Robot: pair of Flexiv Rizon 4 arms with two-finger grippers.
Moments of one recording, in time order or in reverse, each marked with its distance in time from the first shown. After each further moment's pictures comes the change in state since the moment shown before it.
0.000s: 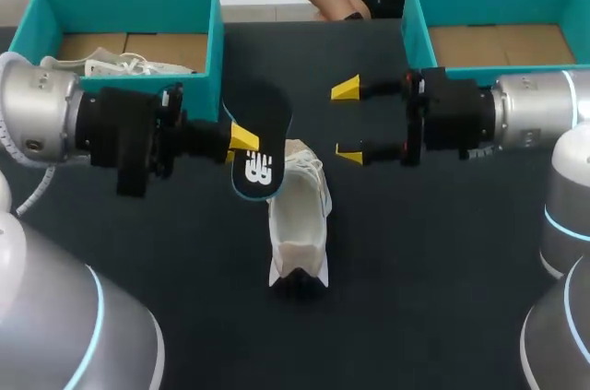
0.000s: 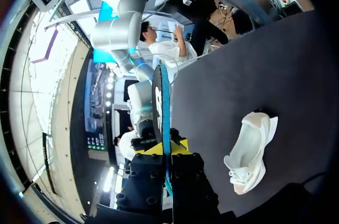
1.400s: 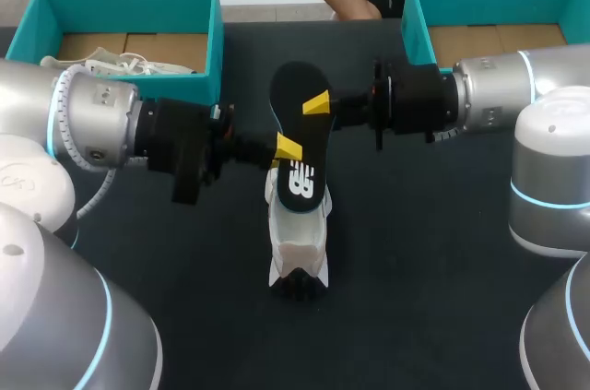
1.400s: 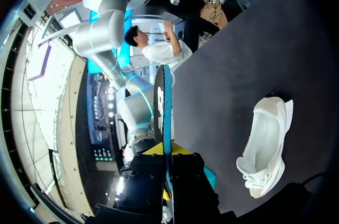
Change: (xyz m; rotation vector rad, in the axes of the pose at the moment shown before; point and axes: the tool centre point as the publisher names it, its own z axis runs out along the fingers) left arm 0.017 0.011 0.058 0.037 -0.010 0.104; right arm 0.006 0.016 0.038 0.088 0.007 0.007
